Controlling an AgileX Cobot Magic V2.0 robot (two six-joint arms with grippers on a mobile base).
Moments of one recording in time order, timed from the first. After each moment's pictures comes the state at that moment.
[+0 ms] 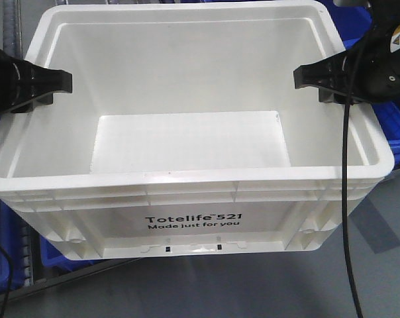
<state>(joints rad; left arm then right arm) -0.39 1.21 -1.19 0.14 0.91 -0.42 0.37 1.34 -1.31 -0.14 1.00 0.33</state>
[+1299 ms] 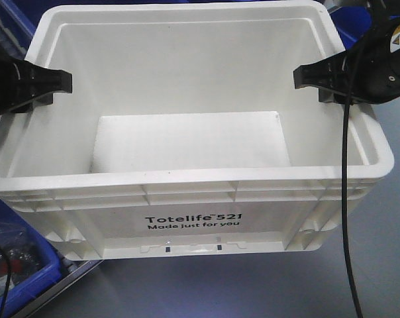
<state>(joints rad) -0.39 1.21 -1.19 0.14 0.91 -0.42 0.37 1.34 -1.31 -0.14 1.00 0.33</state>
